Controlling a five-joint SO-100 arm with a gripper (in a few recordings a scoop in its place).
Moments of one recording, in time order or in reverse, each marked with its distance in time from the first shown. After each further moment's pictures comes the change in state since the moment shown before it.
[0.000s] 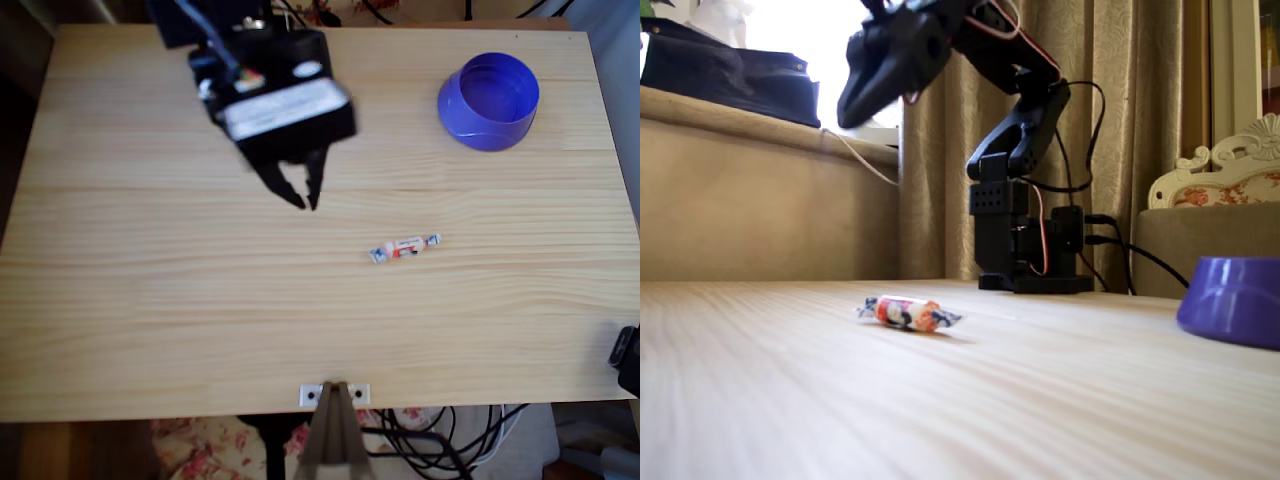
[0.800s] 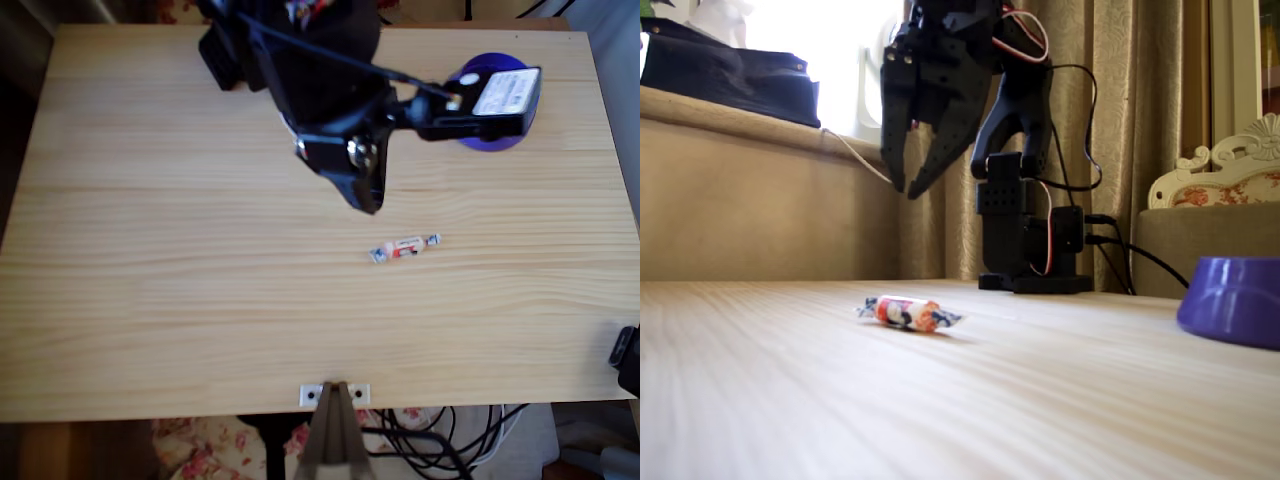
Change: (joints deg) arm -13.7 -19.6 -0.7 -9.2 -28.7
